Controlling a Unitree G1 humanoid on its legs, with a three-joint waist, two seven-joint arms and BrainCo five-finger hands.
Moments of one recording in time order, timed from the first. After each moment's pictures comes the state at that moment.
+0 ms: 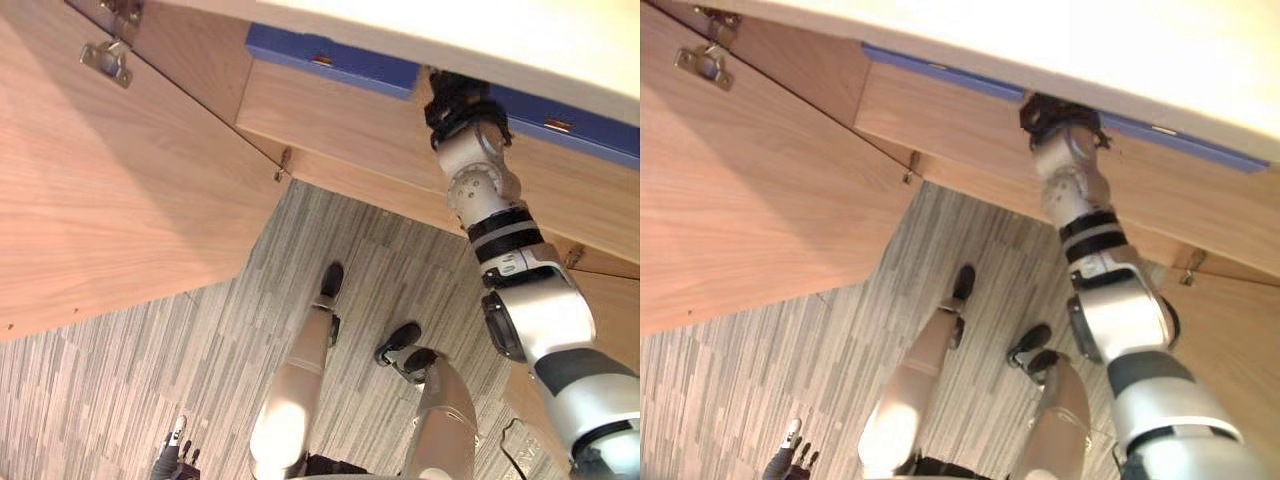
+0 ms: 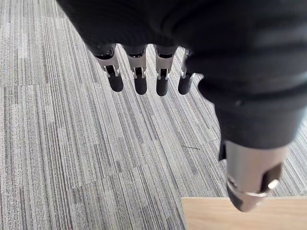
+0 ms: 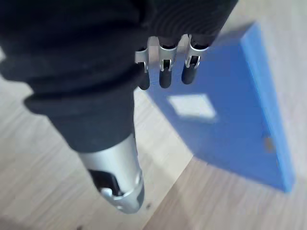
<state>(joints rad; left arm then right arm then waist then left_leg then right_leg) 0.25 0.07 0.40 0.78 -0.72 -0.06 -0.07 -1.20 -0.35 0.17 0.63 1.00 -0.16 -0.16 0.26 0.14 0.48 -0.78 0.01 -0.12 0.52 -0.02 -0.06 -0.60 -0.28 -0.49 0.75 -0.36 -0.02</state>
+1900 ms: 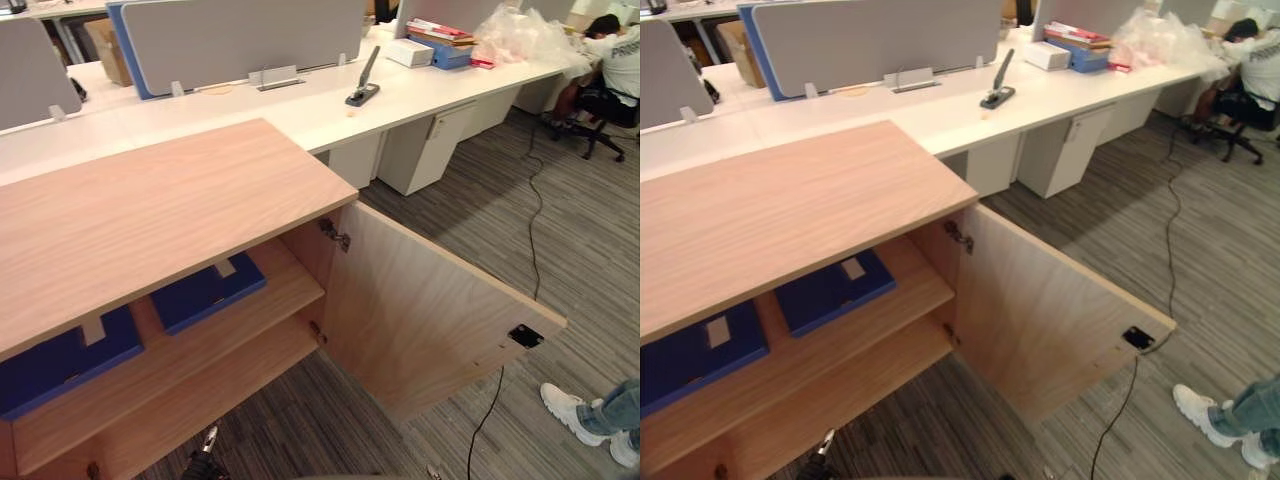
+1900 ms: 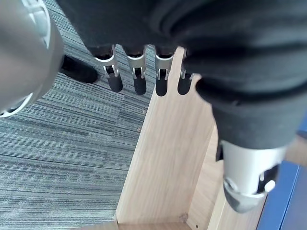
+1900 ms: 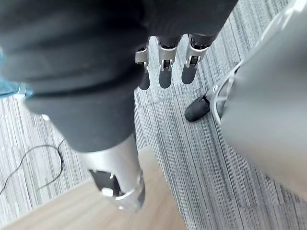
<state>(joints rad) 0.08 -0.01 0.49 1.07 -0.46 -0.12 0.07 0.11 0.05 -0.70 1.16 0.45 -0.05 -0.11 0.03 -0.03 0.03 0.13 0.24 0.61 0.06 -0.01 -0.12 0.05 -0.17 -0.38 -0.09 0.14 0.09</state>
